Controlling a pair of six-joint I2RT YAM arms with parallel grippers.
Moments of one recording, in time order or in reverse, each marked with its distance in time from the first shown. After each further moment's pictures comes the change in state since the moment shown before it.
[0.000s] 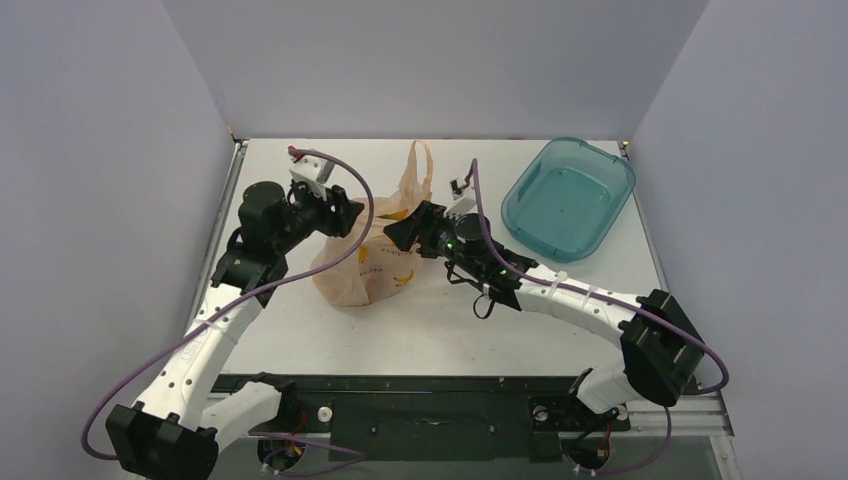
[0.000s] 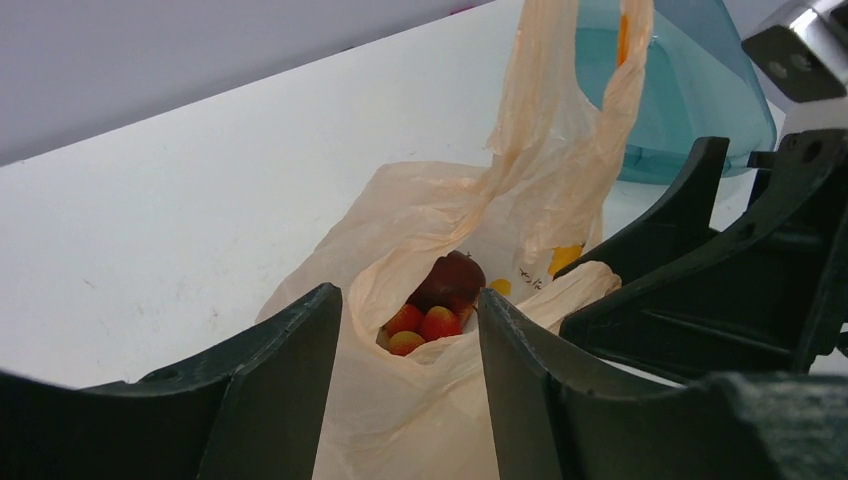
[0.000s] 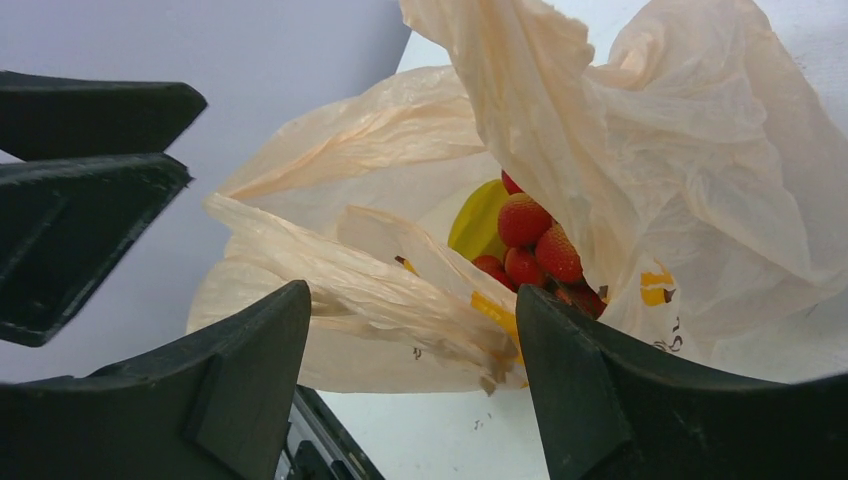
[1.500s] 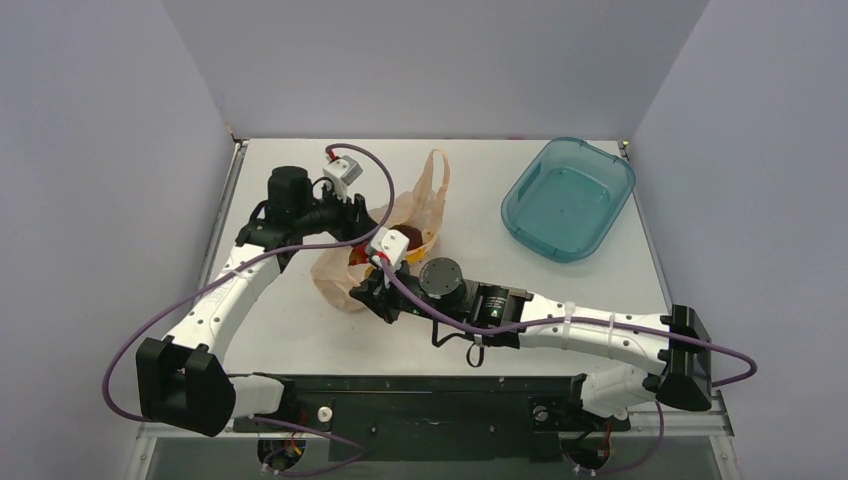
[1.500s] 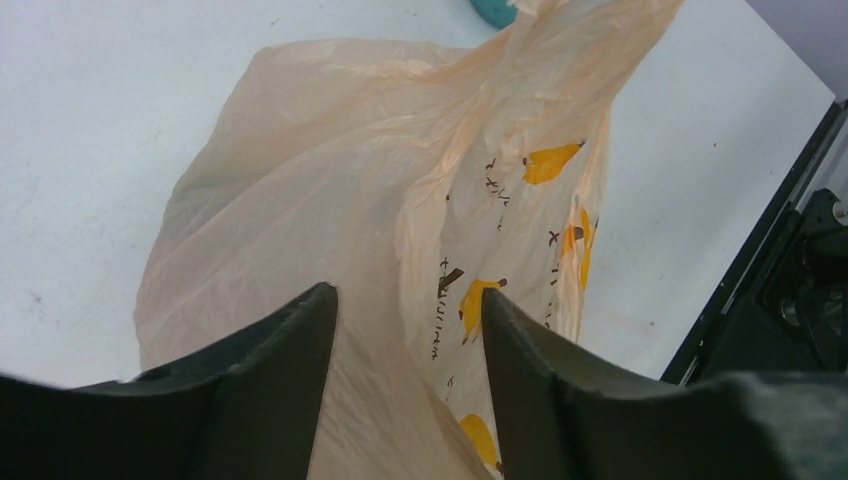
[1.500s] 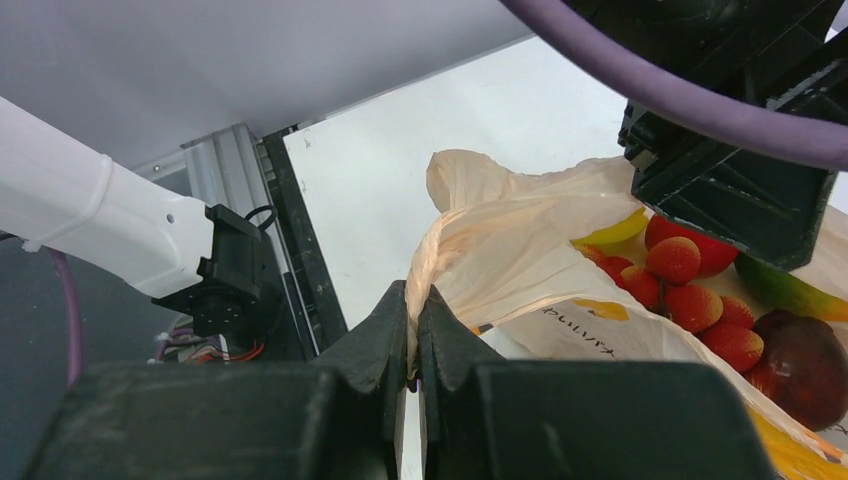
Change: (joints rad) left arm 0.061 0.259 0.066 -0.129 0.350 0.049; right arm 0.417 -0.056 0.190 -0.246 -0.011 -0.703
